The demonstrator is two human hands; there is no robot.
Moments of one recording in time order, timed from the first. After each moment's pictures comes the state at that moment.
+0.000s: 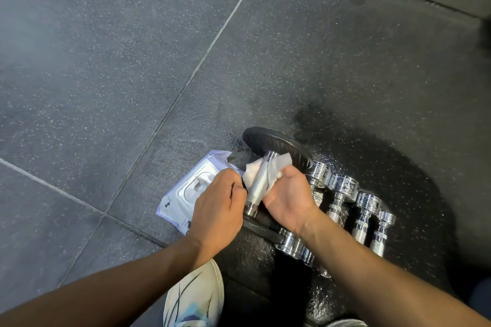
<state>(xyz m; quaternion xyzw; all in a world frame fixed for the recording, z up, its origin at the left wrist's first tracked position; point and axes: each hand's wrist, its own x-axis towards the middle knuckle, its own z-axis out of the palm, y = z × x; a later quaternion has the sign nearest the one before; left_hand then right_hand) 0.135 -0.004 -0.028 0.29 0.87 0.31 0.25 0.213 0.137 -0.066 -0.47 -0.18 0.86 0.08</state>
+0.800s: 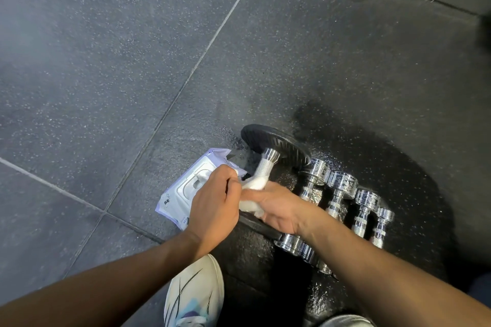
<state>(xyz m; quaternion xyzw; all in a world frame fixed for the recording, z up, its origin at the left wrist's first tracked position) 0.131 -0.004 -0.027 0.26 0.86 0.33 0.28 0.212 0.116 -0.052 -0.45 -0.38 0.79 -0.16</state>
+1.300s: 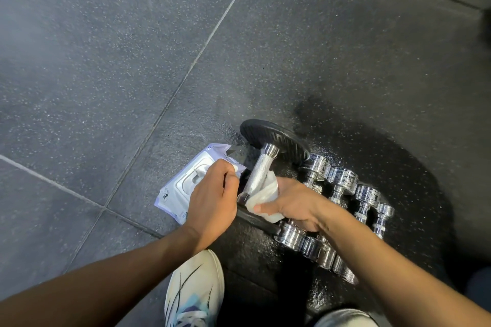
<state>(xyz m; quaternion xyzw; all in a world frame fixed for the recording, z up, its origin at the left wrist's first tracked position) 0.129 -0.005 -0.027 0.25 0.86 0.35 0.28 0.236 0.147 -0.038 -0.40 -0.65 0.58 -0.29</state>
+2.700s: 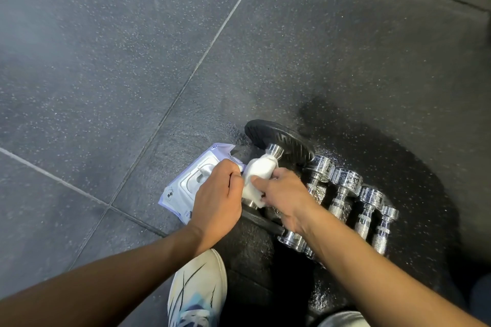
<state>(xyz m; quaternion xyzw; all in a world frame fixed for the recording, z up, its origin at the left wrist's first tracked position) 0.128 -0.005 -0.029 0.26 0.86 0.33 0.28 0.209 0.116 -0.034 -0.53 -0.48 0.70 -0.05</state>
